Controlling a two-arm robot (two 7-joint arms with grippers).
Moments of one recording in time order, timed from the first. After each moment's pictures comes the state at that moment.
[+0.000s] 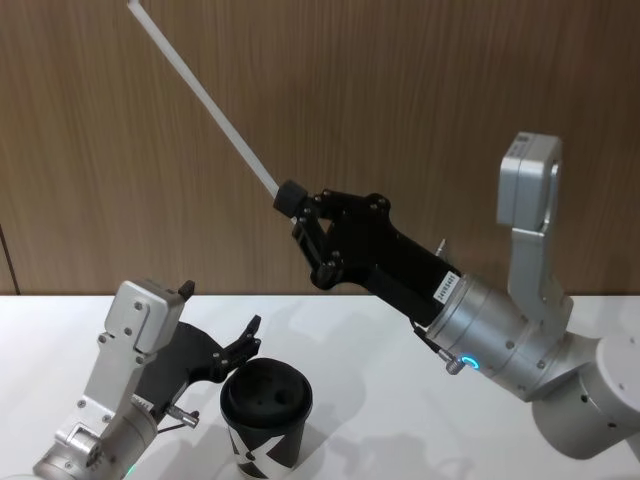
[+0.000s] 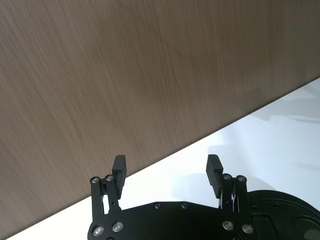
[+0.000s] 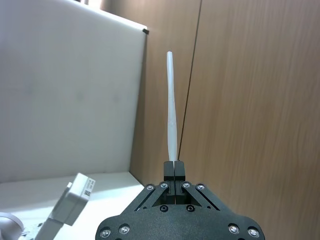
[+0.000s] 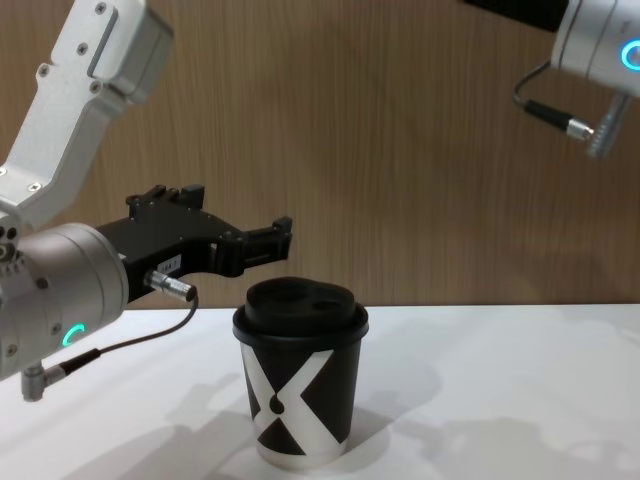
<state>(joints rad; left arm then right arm) -0.24 0.38 0.45 -1.63 -0.20 0.01 -0.01 0.41 0.25 -0.37 -1.64 0.47 0.01 0.63</state>
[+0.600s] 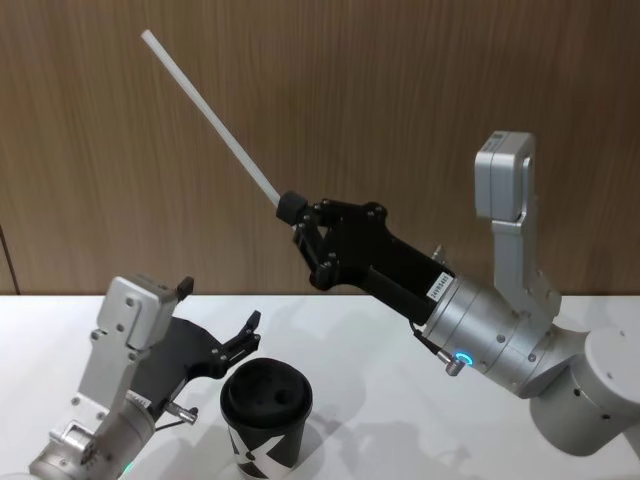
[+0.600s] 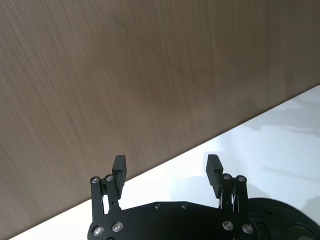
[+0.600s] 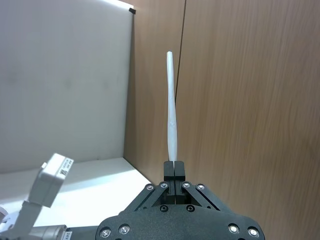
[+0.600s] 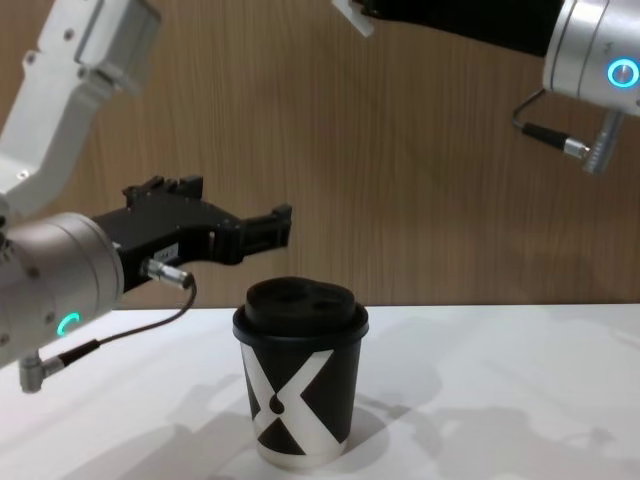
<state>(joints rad) -0.23 0.38 0.44 -1.64 -0.22 0.01 -0.03 0.43 0.26 -0.39 -1.61 0.47 0.07 0.59</state>
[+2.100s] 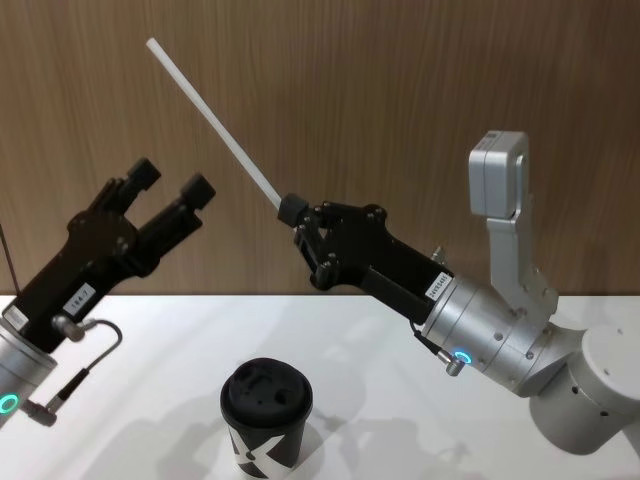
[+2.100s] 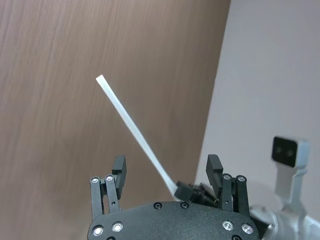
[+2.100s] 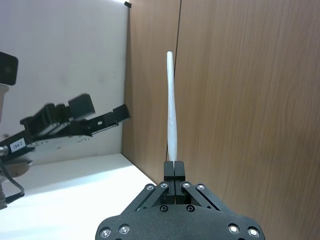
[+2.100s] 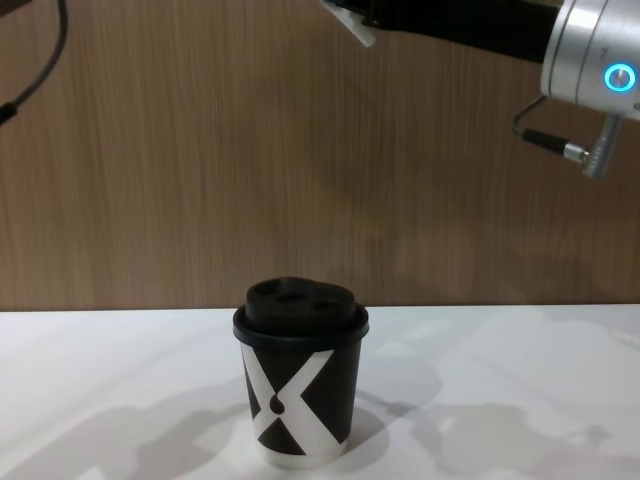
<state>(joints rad) -0.16 0.41 0.17 -1.84 -0.91 -0.03 -0.48 0.44 0.26 -0.39 -1.60 0.46 0.09 0.57</state>
